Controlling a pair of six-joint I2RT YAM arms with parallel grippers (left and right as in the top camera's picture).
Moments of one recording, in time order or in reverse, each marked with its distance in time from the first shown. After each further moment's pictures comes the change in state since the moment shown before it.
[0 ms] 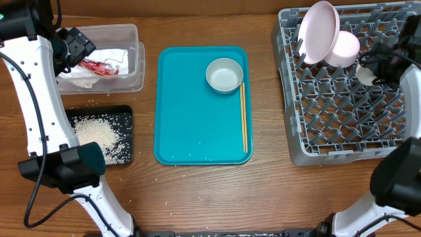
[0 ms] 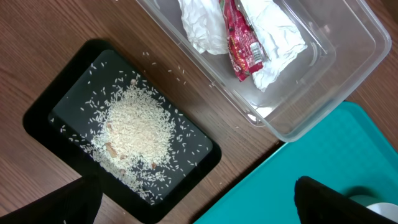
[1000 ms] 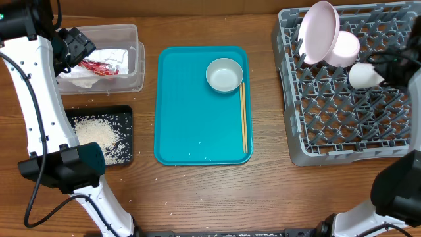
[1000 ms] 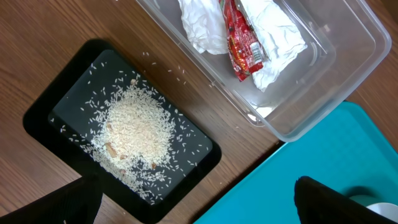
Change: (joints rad) left arm 0.000 0.000 0.000 0.000 0.000 0.000; right arm -0.046 -0.081 0.017 -0.102 0.034 0.090
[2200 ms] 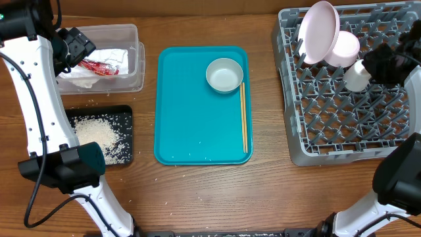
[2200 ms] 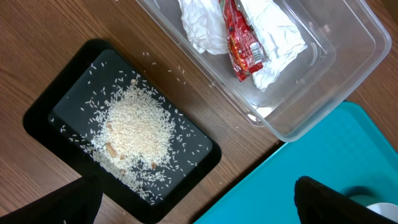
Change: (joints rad) left arm 0.000 0.000 0.000 0.000 0.000 0.000; right arm -0.002 0.089 -0.039 0.147 -0.314 0.007
